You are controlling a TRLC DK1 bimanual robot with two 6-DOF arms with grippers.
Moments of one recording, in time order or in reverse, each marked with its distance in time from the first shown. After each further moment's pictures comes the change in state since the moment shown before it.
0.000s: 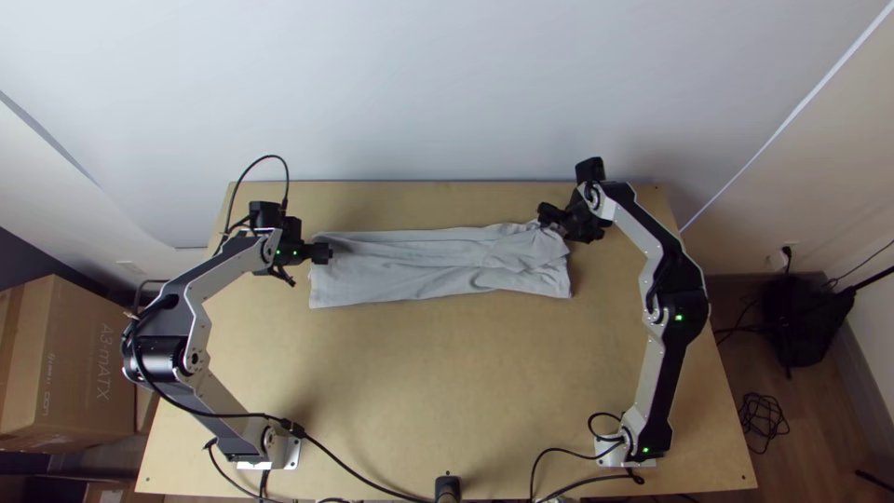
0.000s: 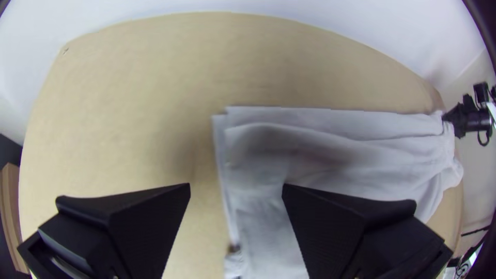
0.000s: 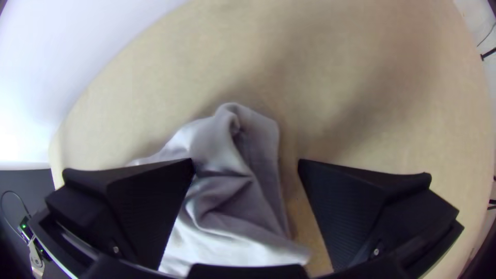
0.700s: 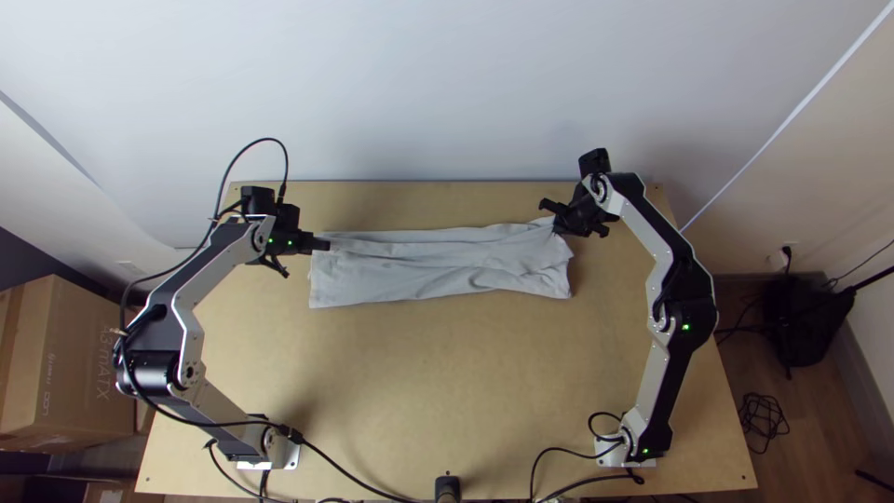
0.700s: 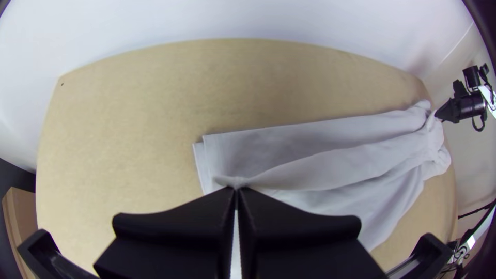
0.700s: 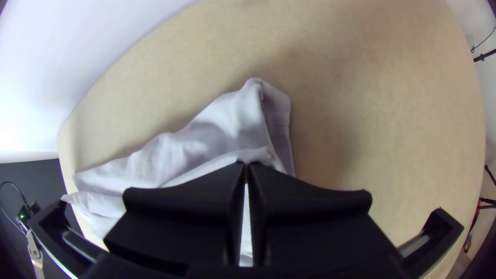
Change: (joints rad) left arm -0.028 -0.056 0.102 -0.146 0.033 0.065; right arm 0.024 -0.048 0.063 -0.156 -0.034 -0.001
